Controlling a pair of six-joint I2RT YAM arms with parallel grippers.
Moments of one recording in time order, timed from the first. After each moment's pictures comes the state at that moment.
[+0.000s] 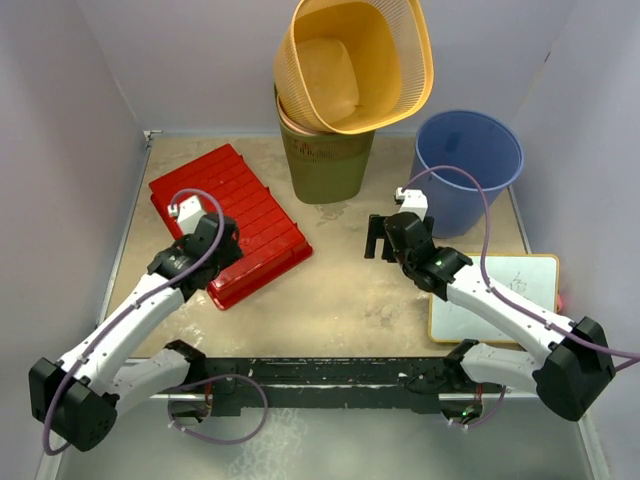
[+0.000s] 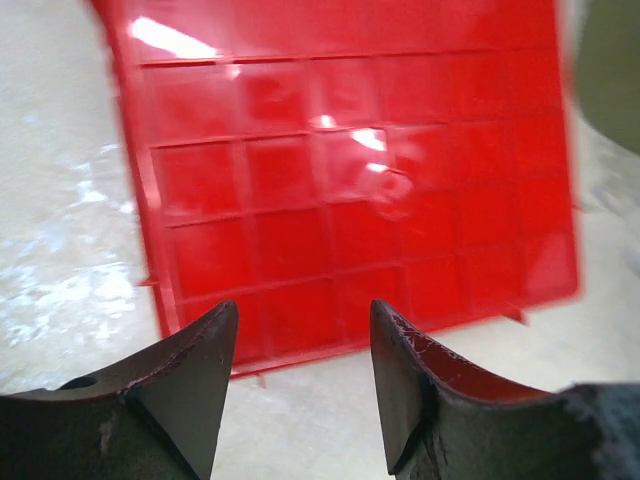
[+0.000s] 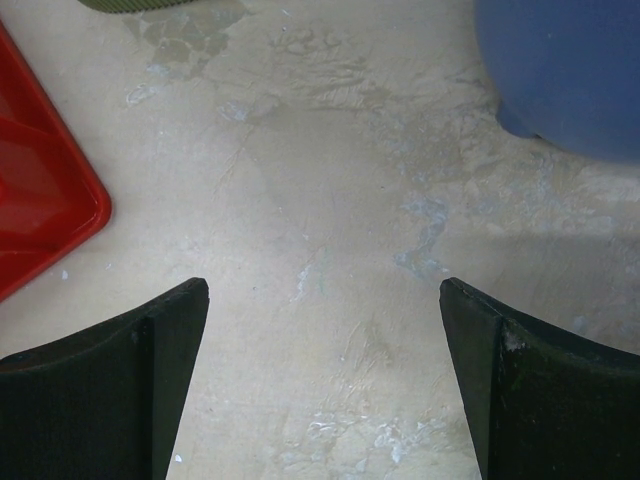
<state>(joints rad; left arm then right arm) -0.44 0.99 0.81 -0.74 -0.50 -0.89 0.67 1.14 0.81 -0.35 0.48 0.49</state>
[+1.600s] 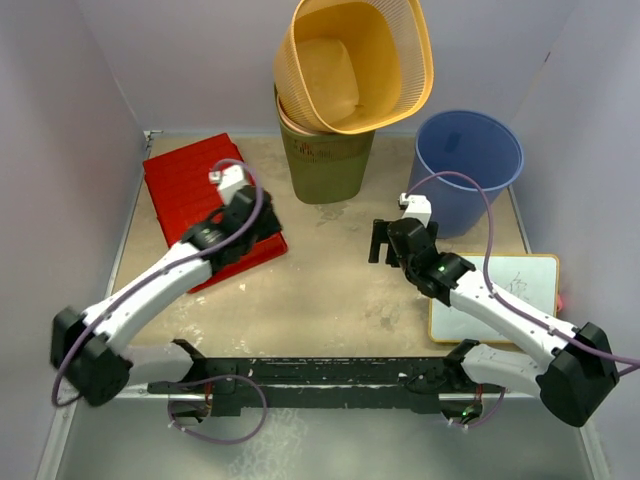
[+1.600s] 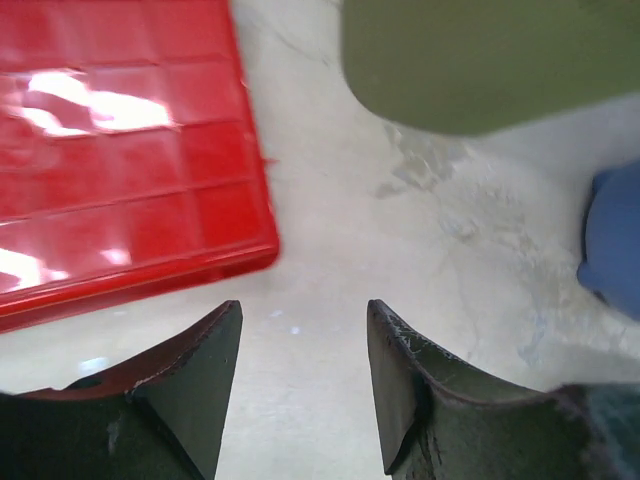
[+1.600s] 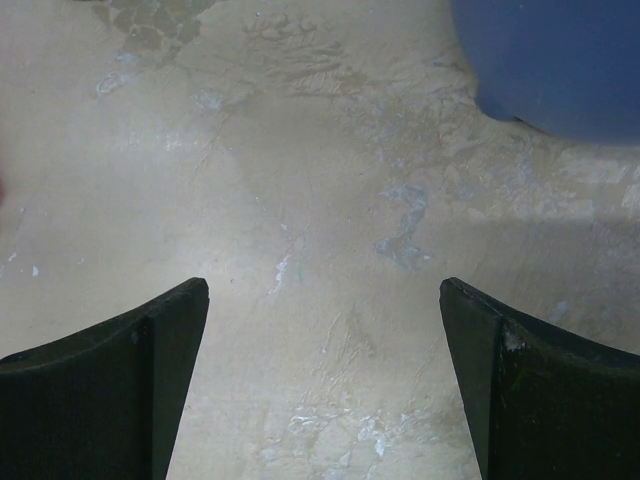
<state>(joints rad) -0.61 1.18 1.04 -0.58 -0.49 -0.86 0.67 1.09 0.75 -0.35 0.51 0.49</state>
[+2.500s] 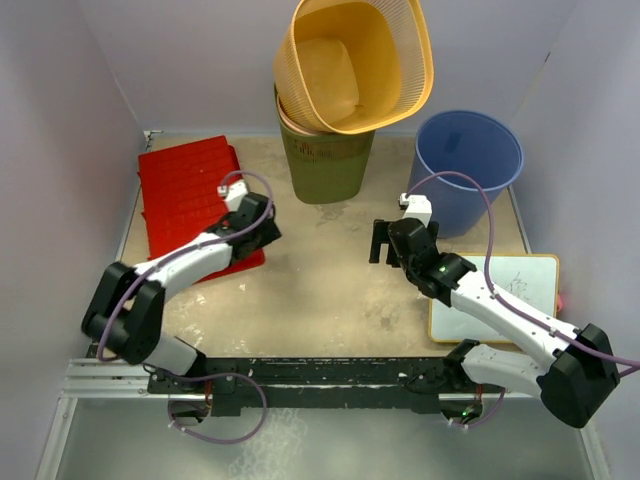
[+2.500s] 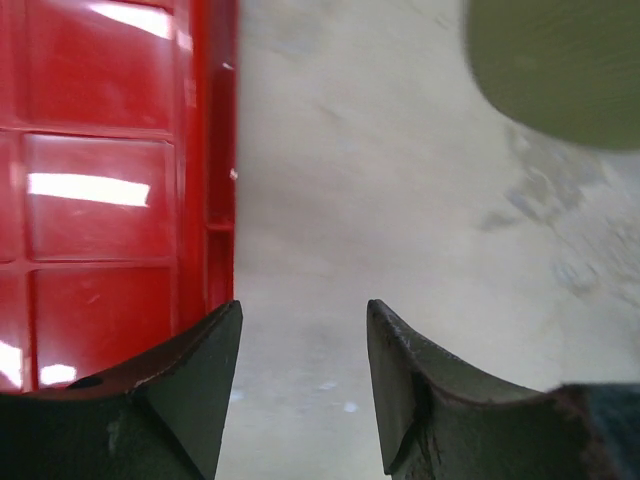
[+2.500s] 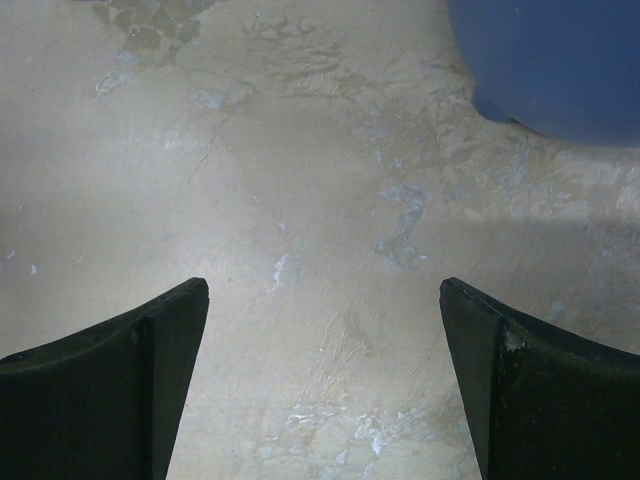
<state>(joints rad) -0.55 1.54 0.91 -0.19 -0.35 -0.85 0.67 1.09 0.75 -0.36 0.51 0.48</state>
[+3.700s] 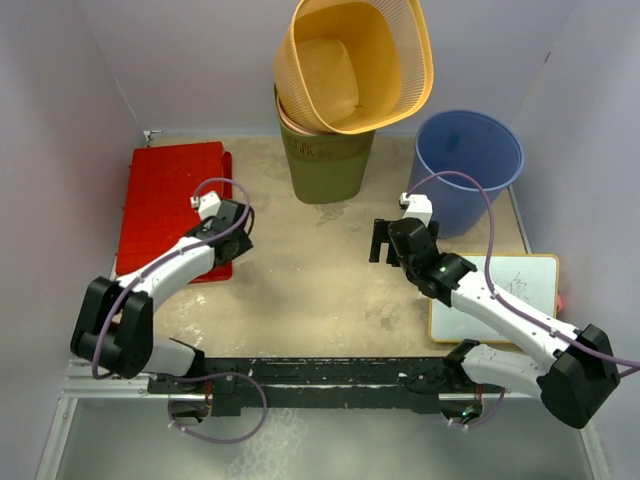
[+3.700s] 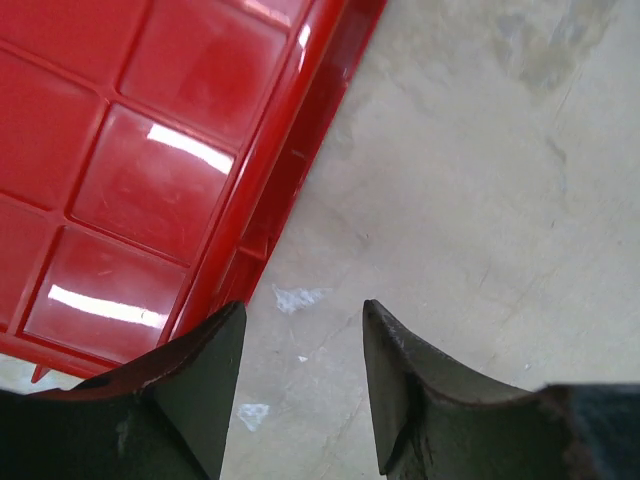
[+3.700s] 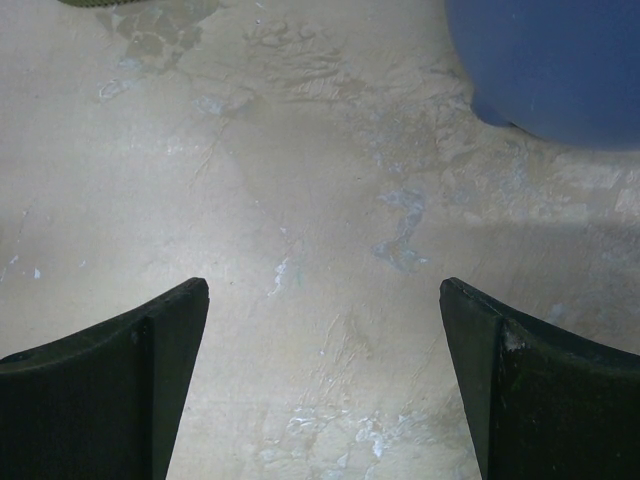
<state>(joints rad) -0.40 1.42 0.82 -0.42 -0.44 -0.84 0.67 1.09 0.75 -0.35 0.51 0.48</state>
